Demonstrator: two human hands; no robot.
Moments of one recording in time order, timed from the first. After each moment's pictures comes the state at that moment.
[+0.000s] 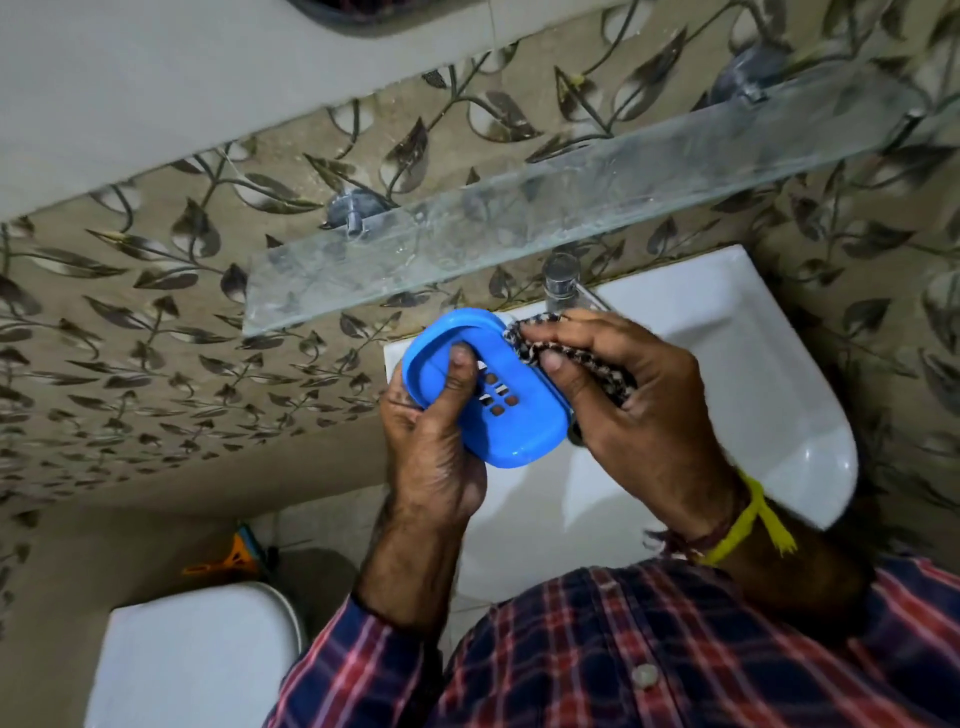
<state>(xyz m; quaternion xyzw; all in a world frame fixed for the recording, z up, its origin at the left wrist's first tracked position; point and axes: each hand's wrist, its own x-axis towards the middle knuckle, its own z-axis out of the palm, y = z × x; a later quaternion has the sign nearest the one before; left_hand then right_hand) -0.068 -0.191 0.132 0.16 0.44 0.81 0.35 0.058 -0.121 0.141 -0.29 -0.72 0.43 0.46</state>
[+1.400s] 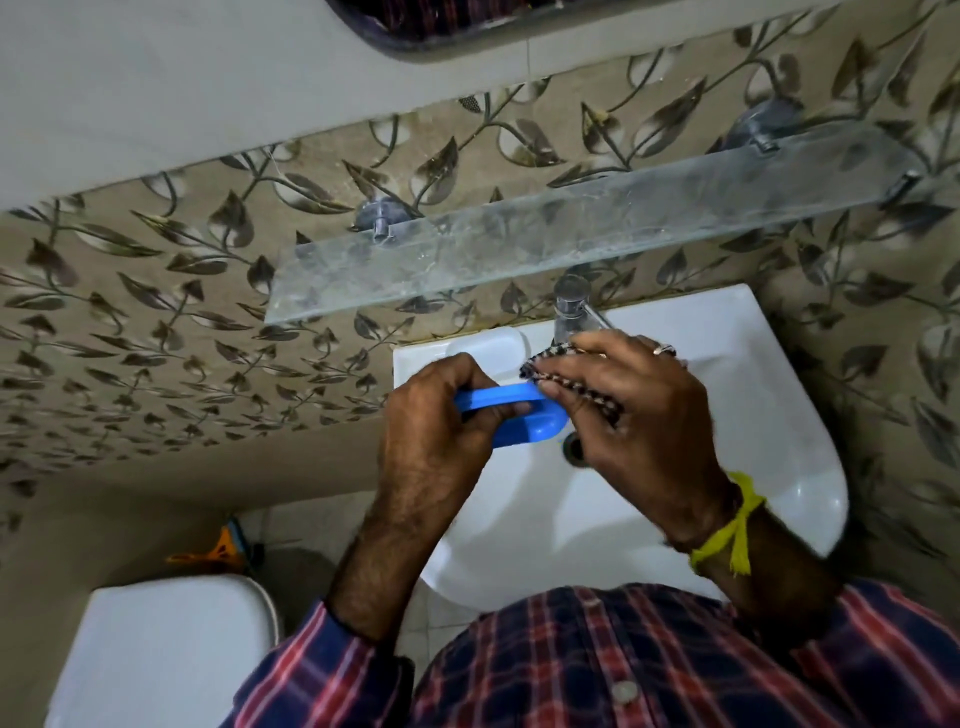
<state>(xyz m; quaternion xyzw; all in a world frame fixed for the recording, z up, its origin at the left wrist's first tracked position) -0.083 -0.209 0.148 0.44 0.81 0.38 0.05 0.071 -0.112 0.137 -0.27 -0.84 0.20 0.42</state>
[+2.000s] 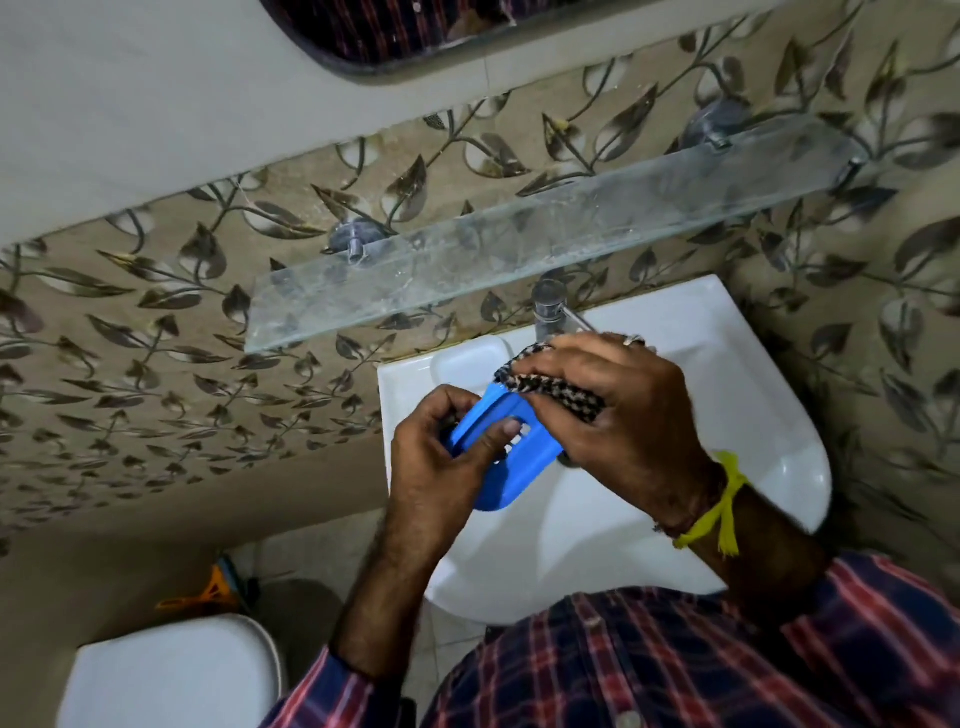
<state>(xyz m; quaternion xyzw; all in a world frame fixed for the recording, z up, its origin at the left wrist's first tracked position) -0.078 -0.216 0.123 0.36 0.70 0.56 0.28 0.064 -0.116 0.145 -0.28 -0.83 0.23 0.43</state>
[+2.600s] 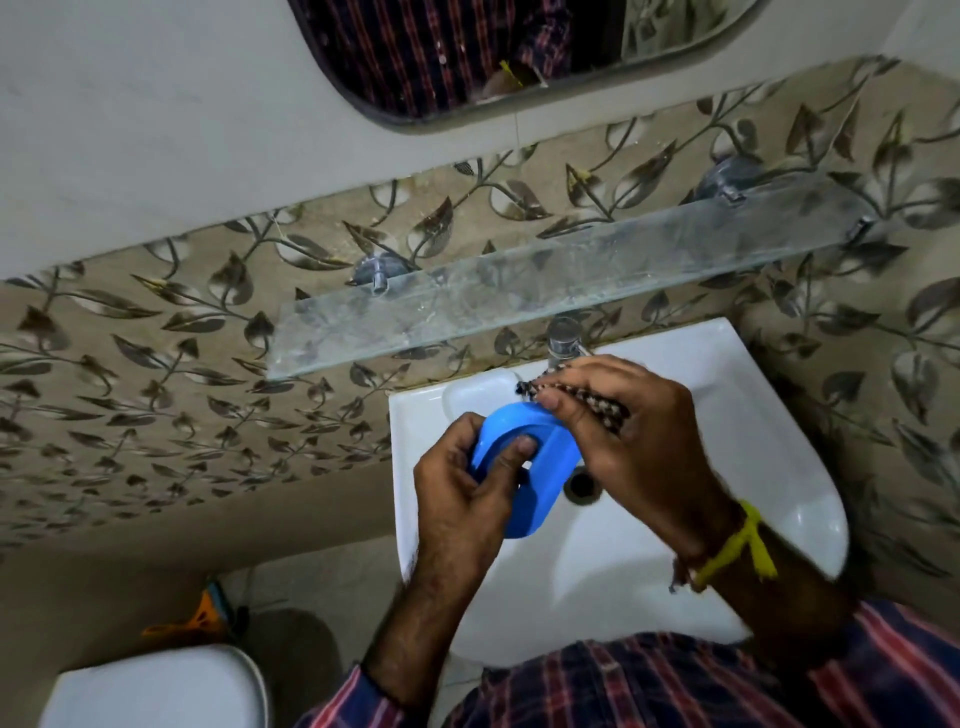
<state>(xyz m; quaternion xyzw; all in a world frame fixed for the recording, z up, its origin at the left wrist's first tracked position) -0.069 -0.208 0.127 0.35 0.67 0.61 0.23 0.053 -0.109 0.152 -0.29 -0.78 0.31 0.46</state>
